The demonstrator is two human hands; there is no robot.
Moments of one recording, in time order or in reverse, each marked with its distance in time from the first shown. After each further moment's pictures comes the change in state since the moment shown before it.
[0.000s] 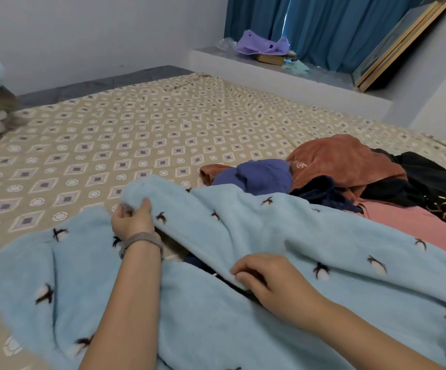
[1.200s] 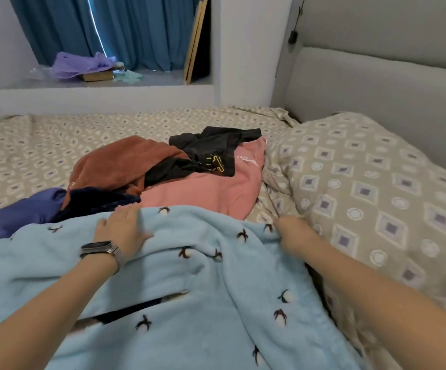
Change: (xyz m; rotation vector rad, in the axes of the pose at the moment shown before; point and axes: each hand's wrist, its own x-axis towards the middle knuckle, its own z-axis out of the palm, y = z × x) left_hand -0.325 -0.116 0.143 1.708 -1.099 1.189; right_hand -0.321 0.236 -0.212 -0.536 0.060 0.963
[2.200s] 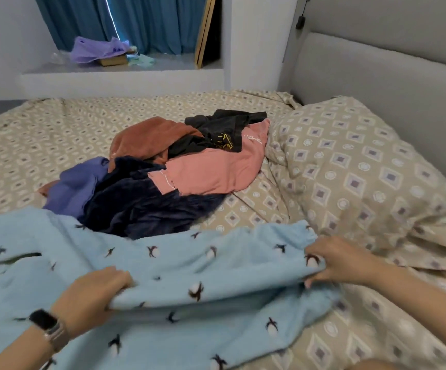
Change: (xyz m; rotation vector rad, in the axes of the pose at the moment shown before) left_hand -0.251 -0.101 -0.014 -0.097 -0.027 0.607; right_hand -0.205 0.058 0.017 0.214 0.046 -0.501
